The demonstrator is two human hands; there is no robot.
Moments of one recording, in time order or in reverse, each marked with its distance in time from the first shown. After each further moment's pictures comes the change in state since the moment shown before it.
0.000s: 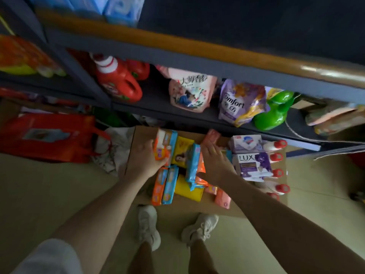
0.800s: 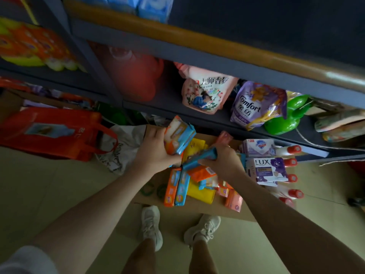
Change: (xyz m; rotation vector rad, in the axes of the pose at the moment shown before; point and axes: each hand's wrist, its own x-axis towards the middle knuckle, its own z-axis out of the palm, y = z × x) left_hand -0.005 -0.007 -0.051 -0.037 0.134 0.304; right_hand 0.000 -0.044 -0.031 0.398 0.213 0.172
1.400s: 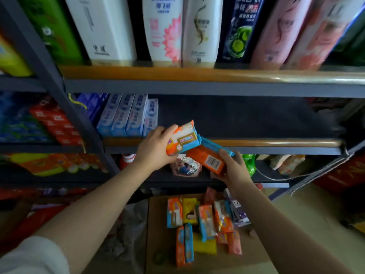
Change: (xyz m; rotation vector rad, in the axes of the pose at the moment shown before) left_hand 0.015 0.128 -0.215 0.251 0.272 0.556; right_hand -0.073 -0.097 -0.159 1.366 0.422 0.214
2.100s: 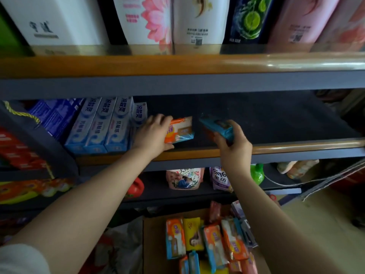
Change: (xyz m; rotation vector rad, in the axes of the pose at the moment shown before) left_hand 0.105 -0.039 0.051 0.234 -0.026 0.087; right_hand 0.083 -0.014 0.038 -0.569 0.255 -0.742
